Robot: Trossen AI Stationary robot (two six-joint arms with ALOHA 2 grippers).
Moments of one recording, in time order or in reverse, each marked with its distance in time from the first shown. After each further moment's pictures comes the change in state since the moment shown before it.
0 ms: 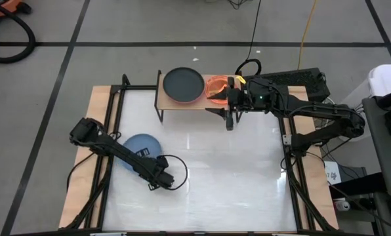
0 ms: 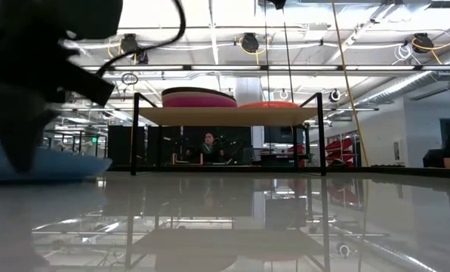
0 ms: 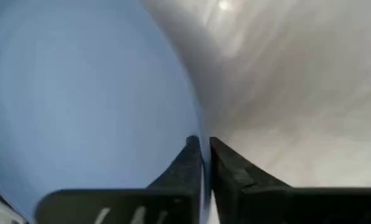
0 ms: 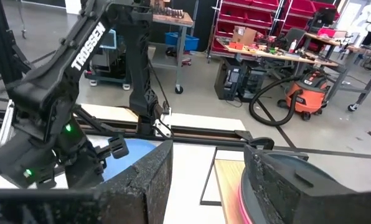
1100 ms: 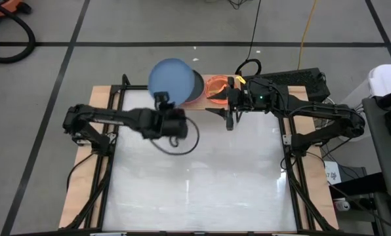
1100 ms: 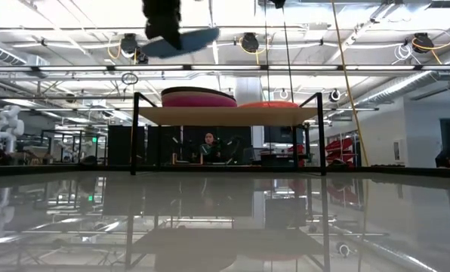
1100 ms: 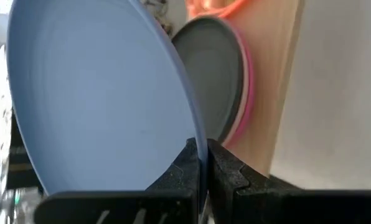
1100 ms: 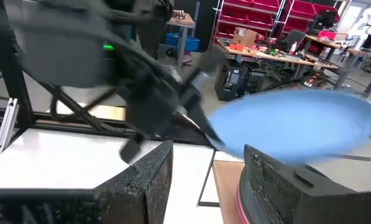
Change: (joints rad) left arm 0.381 -0.175 0.484 -0.055 -0.875 0.982; right arm 0.000 -0.001 0.000 0.002 -0.003 -0.013
